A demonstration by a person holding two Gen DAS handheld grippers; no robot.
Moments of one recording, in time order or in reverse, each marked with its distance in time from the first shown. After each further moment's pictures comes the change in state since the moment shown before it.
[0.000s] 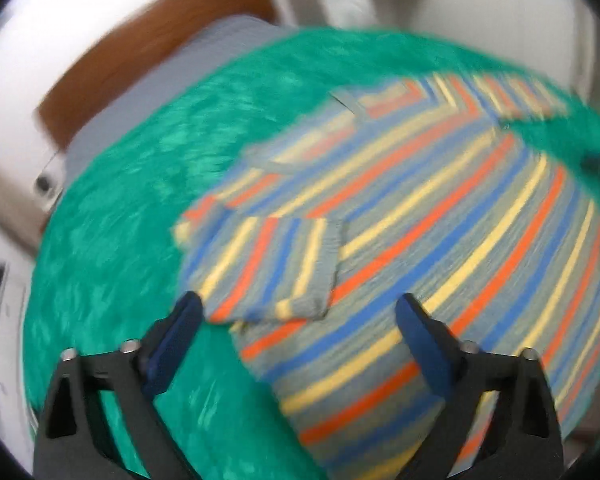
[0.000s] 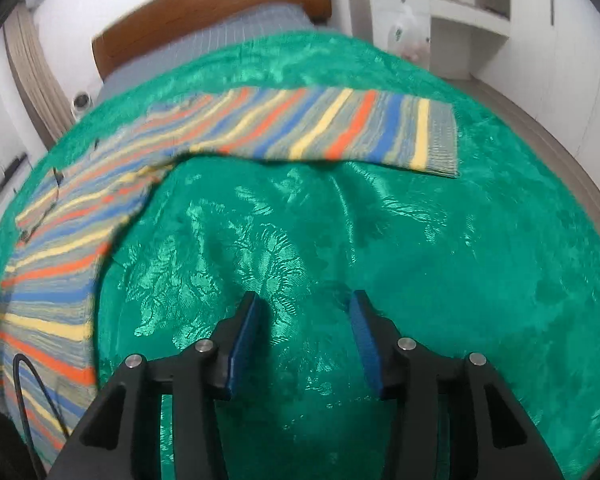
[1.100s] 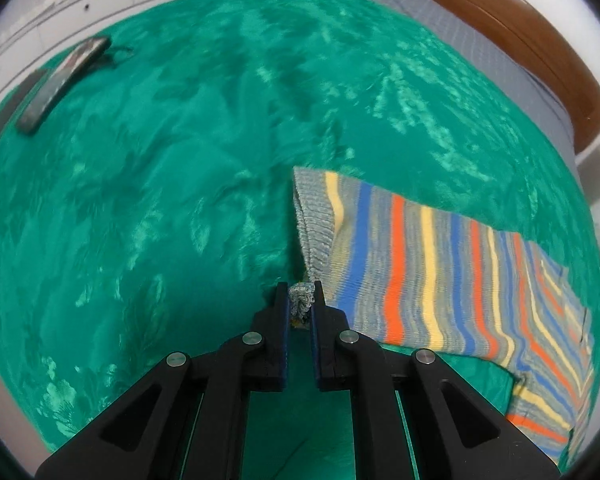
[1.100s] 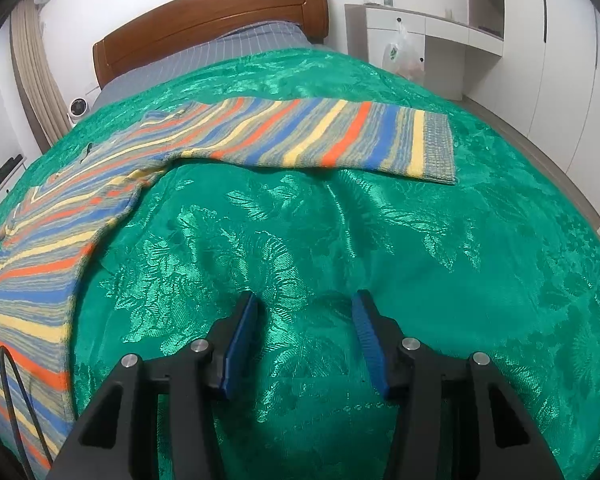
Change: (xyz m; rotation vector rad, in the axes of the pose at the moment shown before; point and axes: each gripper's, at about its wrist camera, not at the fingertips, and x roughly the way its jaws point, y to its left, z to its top) left arm 0.015 0.237 -0.221 -1.295 0.183 0.188; right arm 0.007 0.006 -0.011 -0.030 -0.060 -0.057
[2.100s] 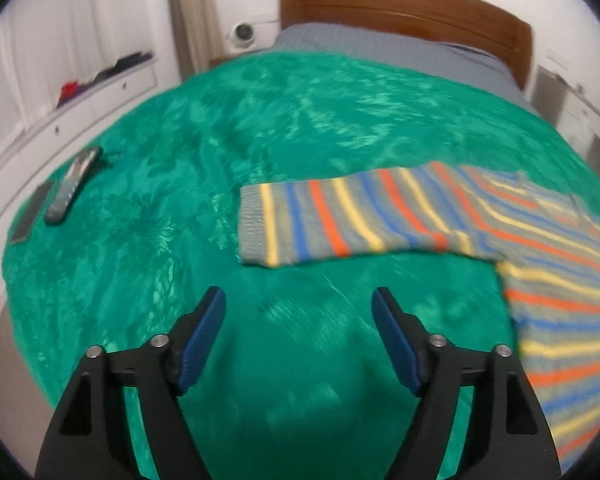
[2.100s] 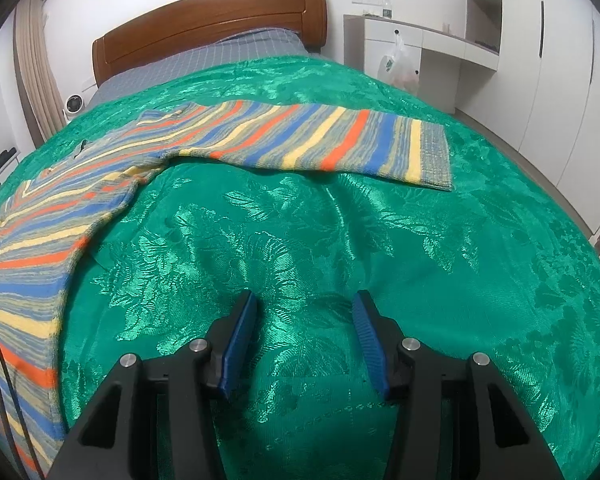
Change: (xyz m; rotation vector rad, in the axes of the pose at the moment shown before) left arm -0.087 -0.030 -0.094 0.391 -0.278 0.028; right arm 0.002 0.006 -0.005 -0.028 -0.041 -0.048
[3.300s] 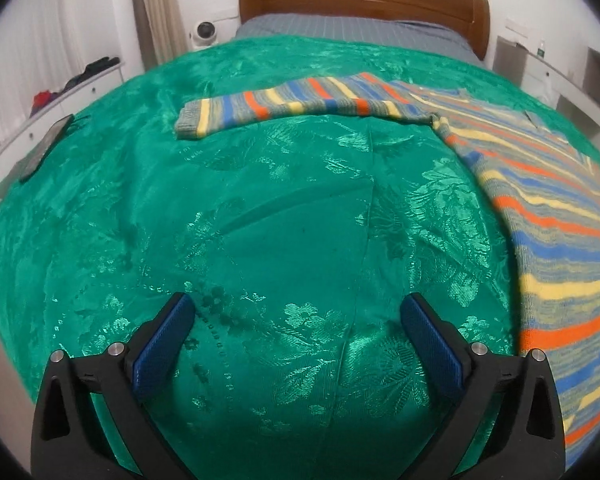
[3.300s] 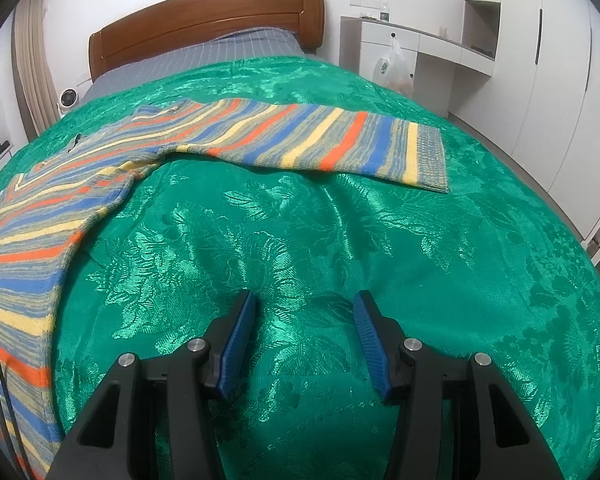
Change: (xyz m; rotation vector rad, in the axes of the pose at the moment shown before) left arm 0.002 -0.034 -0.109 0.084 0.002 -0.083; right arm 0.002 0.006 0.002 -0.017 0.004 -0.040
